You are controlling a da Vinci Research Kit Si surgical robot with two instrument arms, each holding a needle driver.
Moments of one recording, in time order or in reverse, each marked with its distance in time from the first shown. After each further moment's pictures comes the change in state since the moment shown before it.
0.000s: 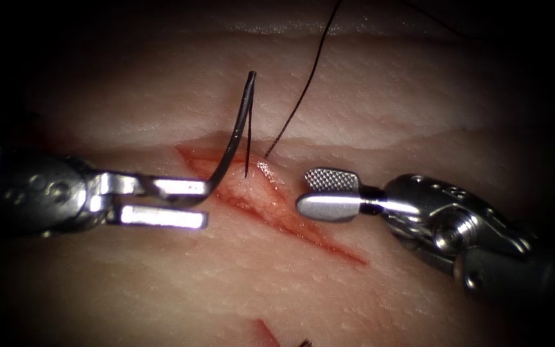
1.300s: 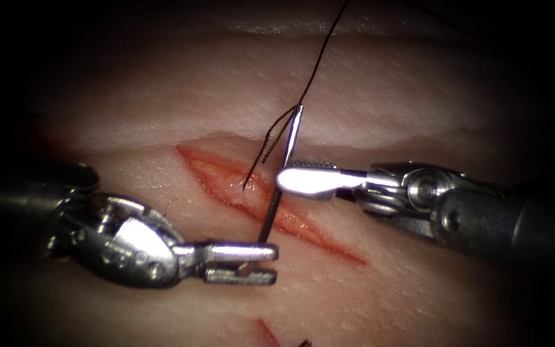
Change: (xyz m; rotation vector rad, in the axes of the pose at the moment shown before) right arm 0.000 0.001 0.003 -0.045 0.009 0.291; left arm -0.008 0.004 0.005 0.054 -0.086 0.344
